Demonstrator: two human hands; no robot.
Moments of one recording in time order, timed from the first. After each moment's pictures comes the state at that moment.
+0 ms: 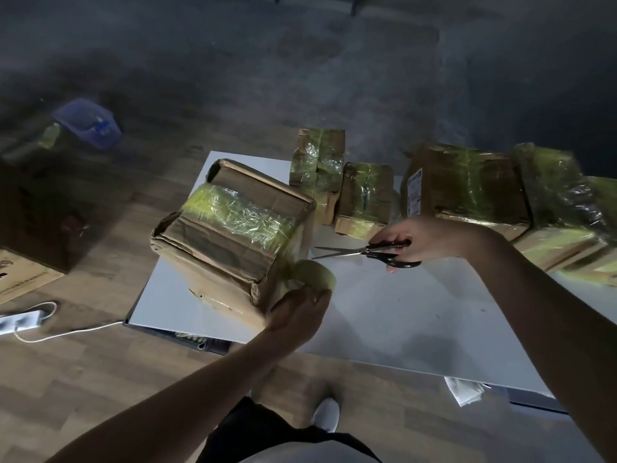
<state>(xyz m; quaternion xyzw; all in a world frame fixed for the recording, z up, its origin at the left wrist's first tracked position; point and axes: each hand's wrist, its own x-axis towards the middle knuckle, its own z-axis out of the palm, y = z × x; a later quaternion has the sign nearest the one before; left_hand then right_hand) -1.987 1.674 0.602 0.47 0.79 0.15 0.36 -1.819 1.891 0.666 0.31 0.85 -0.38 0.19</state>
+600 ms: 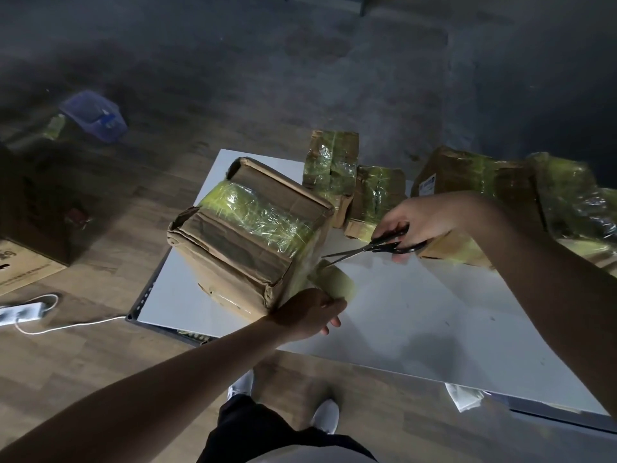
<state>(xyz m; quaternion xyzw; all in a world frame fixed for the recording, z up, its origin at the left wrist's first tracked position) -2.011 1.685 0.583 0.46 0.68 0.18 0.54 -1.872 1.913 0.690 0.28 0.85 -0.32 0.31</state>
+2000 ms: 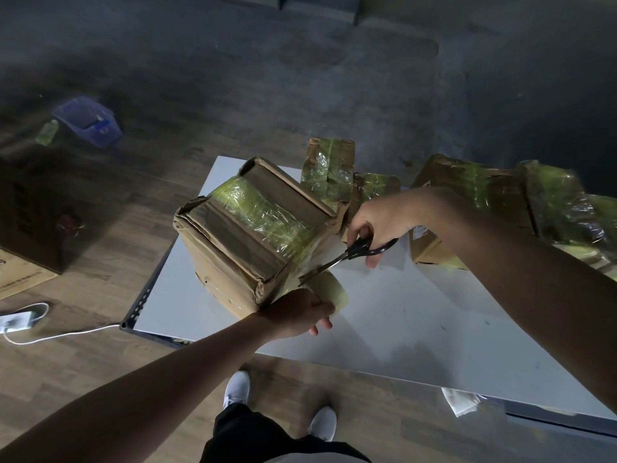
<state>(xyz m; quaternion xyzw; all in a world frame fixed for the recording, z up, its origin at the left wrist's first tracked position) -2.033 1.692 0.573 0.48 0.67 0.14 0.54 -1.927 1.895 0.700 0.22 0.88 -0.23 0.34</state>
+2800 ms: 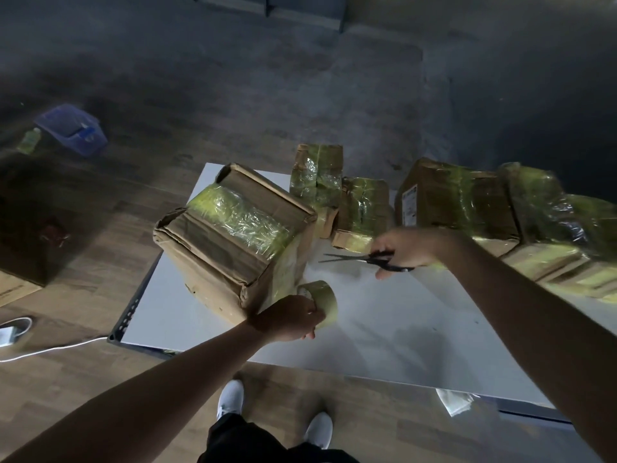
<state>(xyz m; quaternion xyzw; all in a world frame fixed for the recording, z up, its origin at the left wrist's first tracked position) -2.030 1.699 0.565 0.57 0.68 0.07 0.45 -1.855 1.897 0.657 0.37 0.84 -0.26 0.29</state>
